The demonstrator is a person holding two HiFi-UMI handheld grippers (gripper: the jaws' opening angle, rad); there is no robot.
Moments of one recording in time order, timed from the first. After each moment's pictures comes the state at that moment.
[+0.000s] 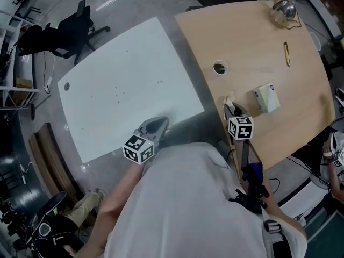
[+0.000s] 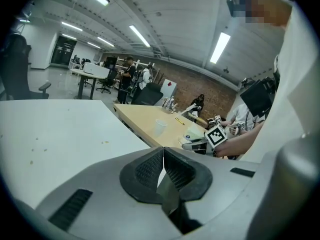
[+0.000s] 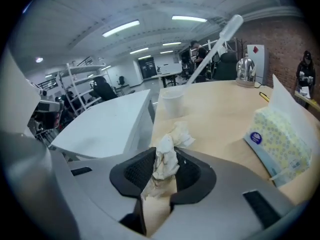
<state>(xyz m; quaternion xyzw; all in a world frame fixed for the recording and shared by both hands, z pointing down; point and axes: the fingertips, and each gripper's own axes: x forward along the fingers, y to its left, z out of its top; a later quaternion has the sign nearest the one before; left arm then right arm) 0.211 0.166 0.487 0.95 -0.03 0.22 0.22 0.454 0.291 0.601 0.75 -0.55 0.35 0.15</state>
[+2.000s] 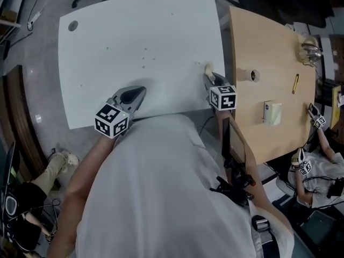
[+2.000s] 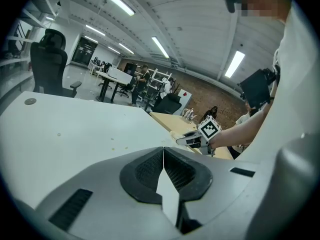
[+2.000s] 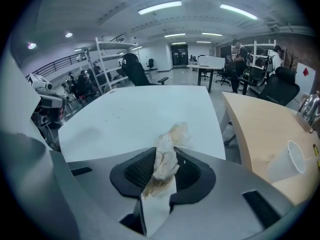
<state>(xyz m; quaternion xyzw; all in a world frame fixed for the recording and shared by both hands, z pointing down) 0.037 0.016 0.493 0.94 -0.11 0.19 0.27 0.300 0.063 0.589 0.63 -0.65 0.32 0.27</state>
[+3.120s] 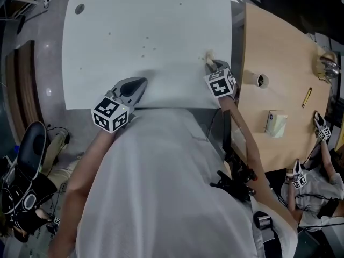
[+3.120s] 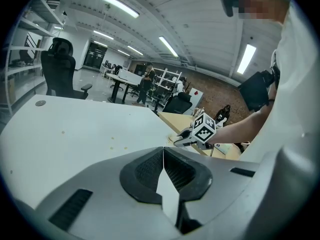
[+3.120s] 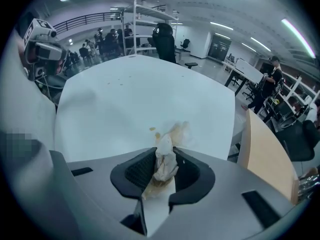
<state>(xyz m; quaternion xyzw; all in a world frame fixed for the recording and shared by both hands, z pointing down) 0.061 0.027 0.491 0.92 -0.18 0.21 0.27 0.309 0.033 0.624 0.49 -0.69 0.25 0.47</state>
